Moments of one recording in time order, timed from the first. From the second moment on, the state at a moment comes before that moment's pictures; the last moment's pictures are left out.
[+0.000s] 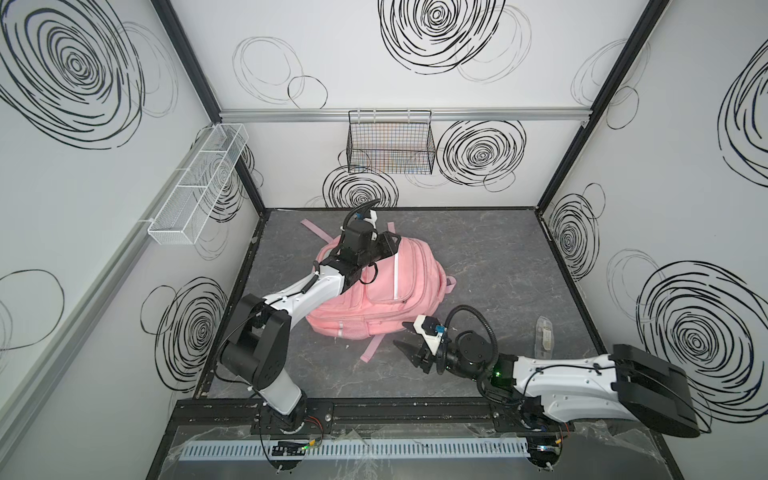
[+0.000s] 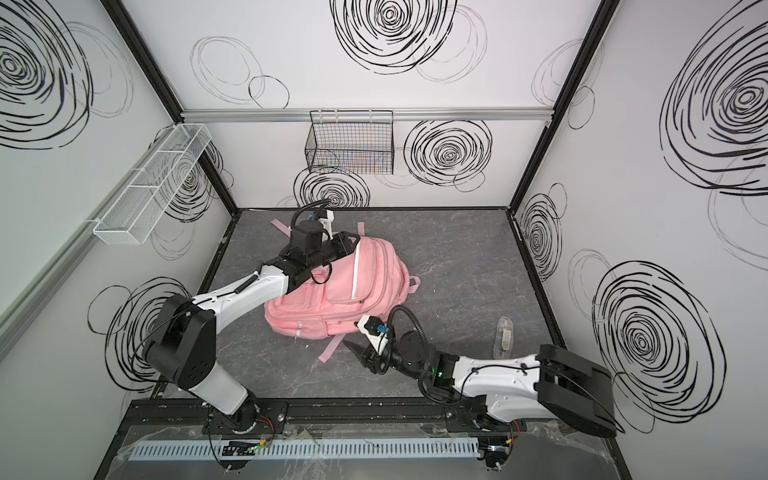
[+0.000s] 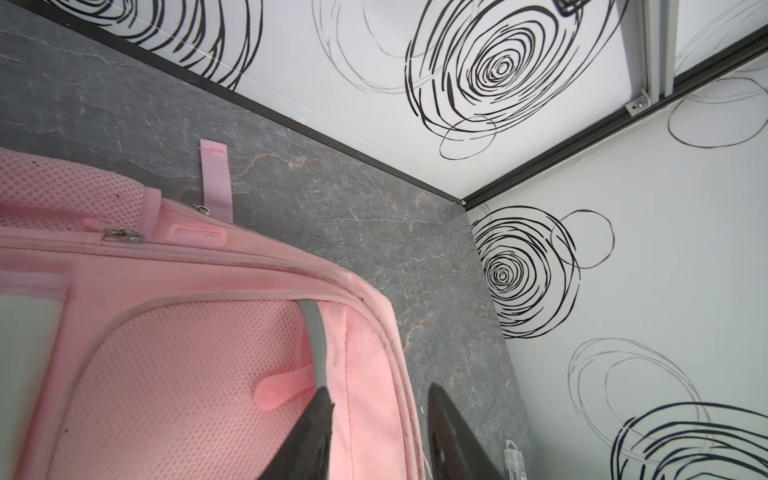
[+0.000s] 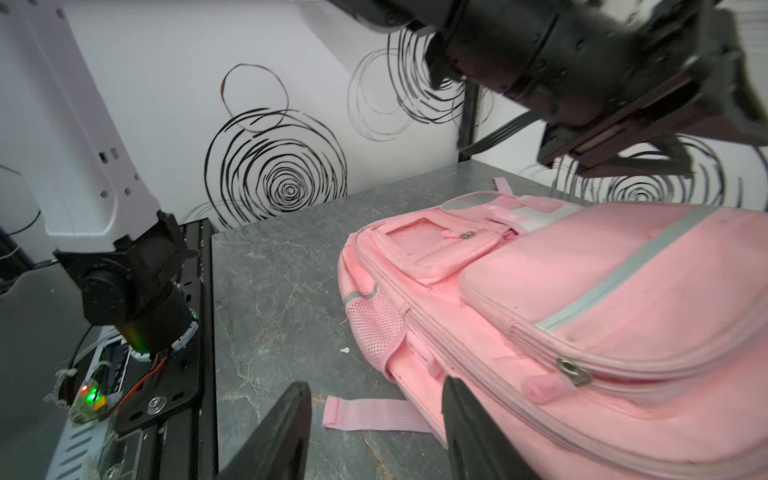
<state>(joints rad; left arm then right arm) -0.45 1.63 1.12 0.11 0.20 -0.75 1.20 1.08 0.31 0.66 0.18 0.14</state>
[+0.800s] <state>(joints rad) -0.70 1.23 0.99 0.06 0.26 -0.18 0.34 0.83 0.79 -0.51 0.49 0.52</state>
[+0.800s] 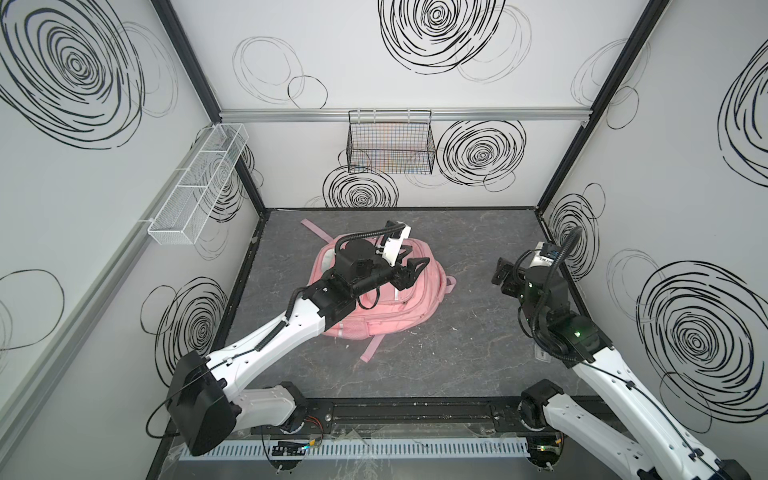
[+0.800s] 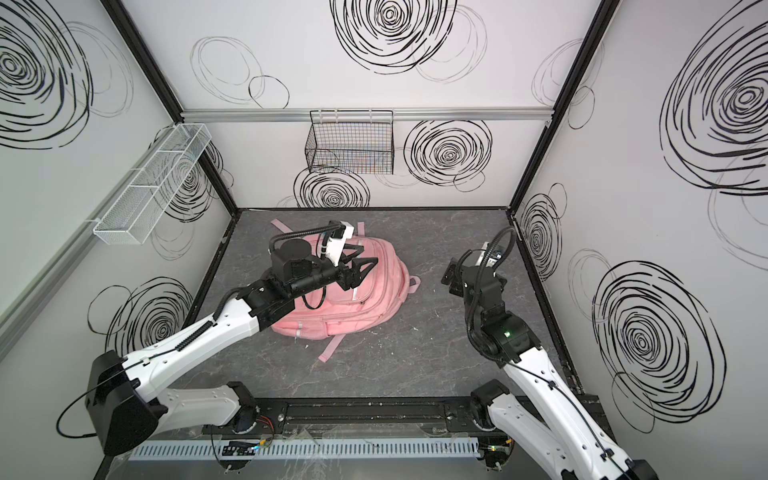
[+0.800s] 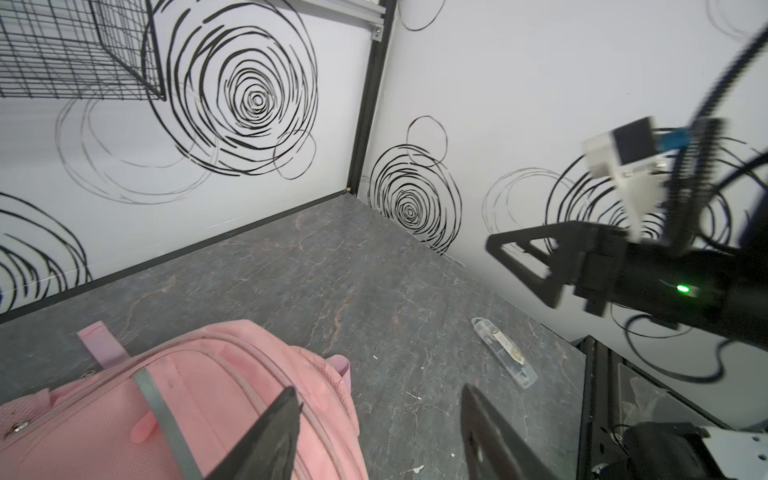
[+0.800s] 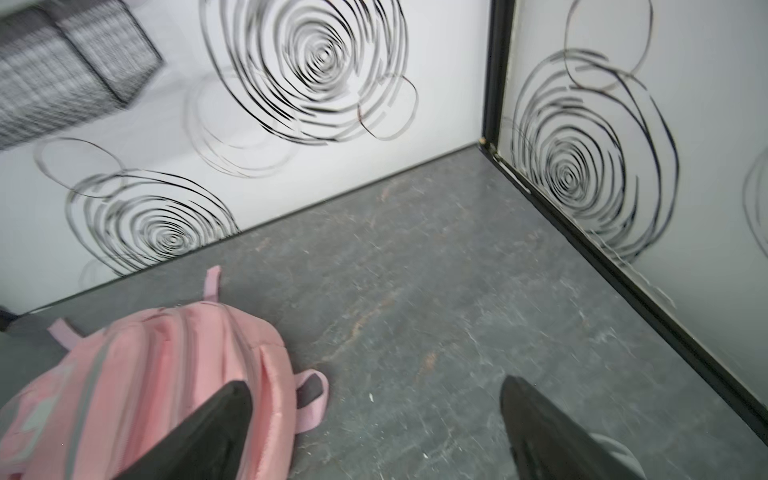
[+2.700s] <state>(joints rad) -0.73 1.30 0.97 0.00 0.27 -0.15 -0.25 1.10 0.53 -0.49 0.32 0.84</state>
